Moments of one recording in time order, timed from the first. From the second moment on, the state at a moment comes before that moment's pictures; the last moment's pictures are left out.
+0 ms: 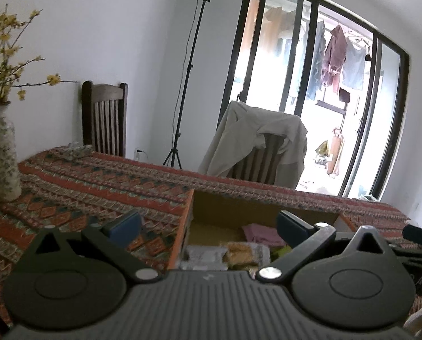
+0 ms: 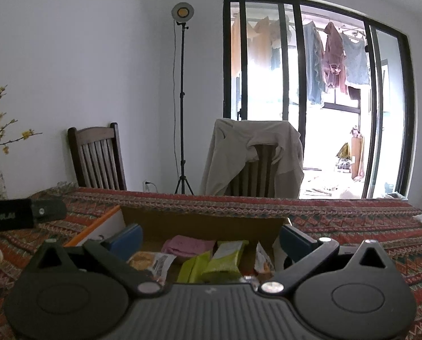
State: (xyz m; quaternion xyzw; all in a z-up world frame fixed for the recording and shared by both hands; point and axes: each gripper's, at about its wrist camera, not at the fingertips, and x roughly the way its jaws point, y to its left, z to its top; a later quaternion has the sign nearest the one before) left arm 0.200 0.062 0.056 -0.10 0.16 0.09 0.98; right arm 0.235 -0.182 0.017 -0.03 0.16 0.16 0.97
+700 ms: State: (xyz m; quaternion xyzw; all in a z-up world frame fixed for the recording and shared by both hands) left arm 0.110 0.088 0.011 -0.08 0.22 0.10 0.97; right arm 0.164 -0.199 -0.027 -0.05 0.23 0.16 0.96
